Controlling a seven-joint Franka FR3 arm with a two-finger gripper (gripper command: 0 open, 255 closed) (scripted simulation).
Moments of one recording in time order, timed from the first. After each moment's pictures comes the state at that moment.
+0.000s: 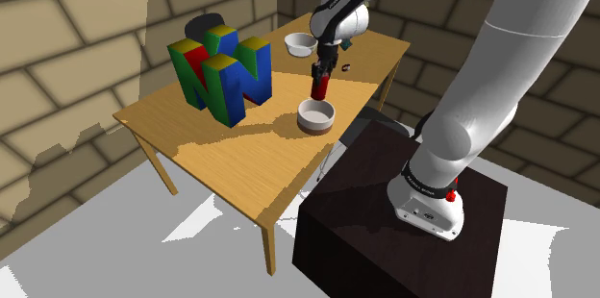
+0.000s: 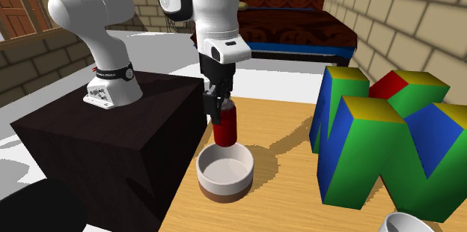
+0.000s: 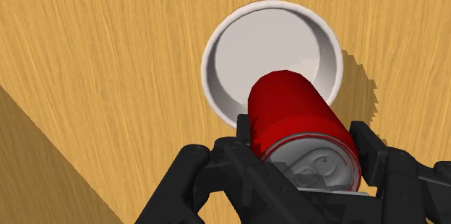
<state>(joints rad) -0.28 0.12 -0.09 -2.35 0.03 2.46 -0.36</state>
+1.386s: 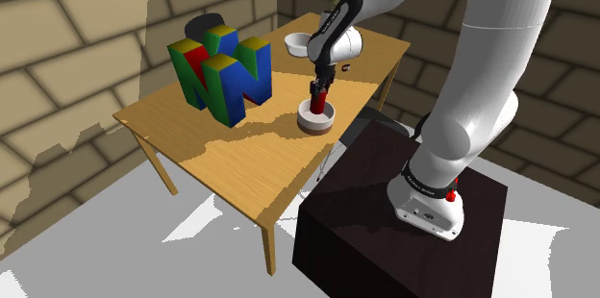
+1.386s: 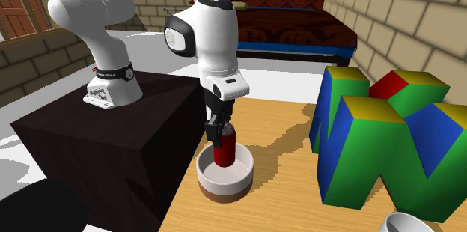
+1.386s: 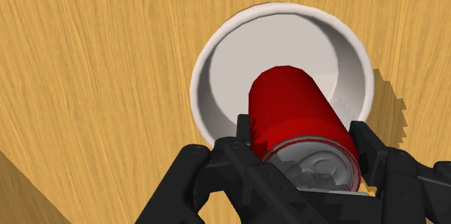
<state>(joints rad) -0.29 0.30 -0.08 -2.36 0.07 2.65 -0.39</state>
